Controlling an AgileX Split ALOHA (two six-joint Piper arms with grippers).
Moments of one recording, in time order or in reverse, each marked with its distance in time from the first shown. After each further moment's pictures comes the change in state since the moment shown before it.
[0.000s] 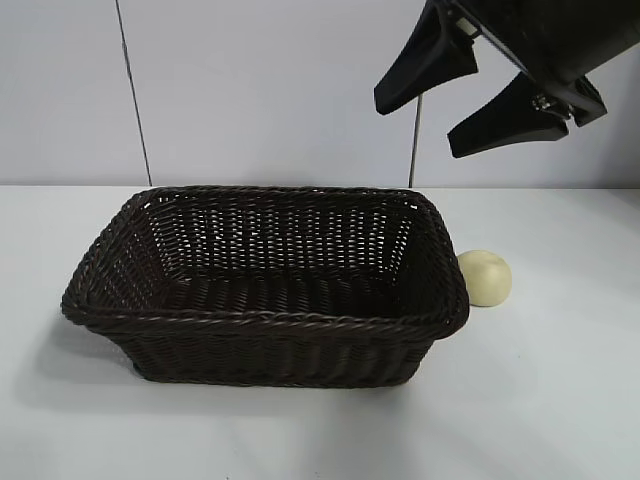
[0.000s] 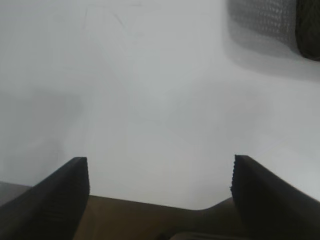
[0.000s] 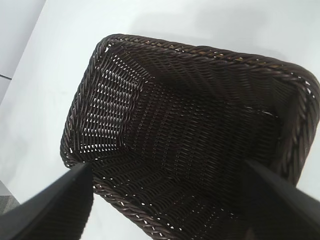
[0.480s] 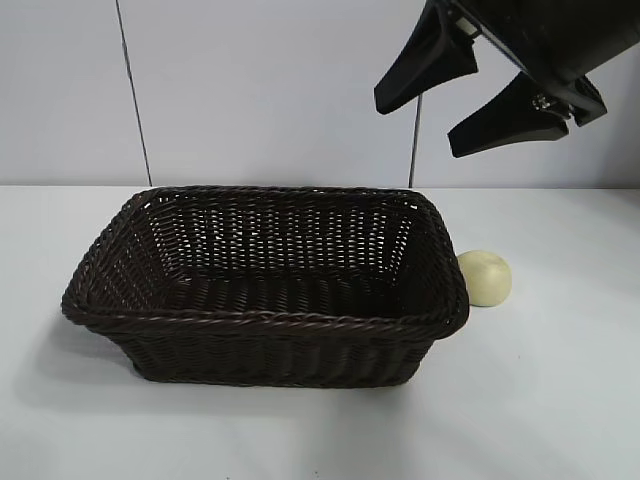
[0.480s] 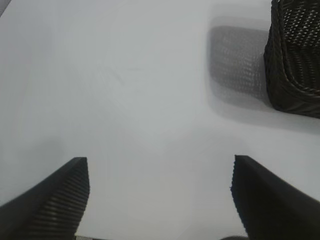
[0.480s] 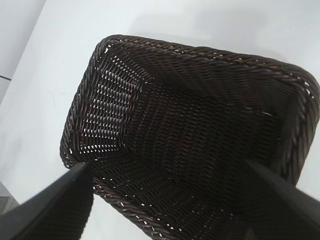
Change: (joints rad) left arm -0.002 -0.290 0.000 -0.001 0.009 -0.001; right arm 0.000 0.000 0.000 0.000 -0.002 0.000
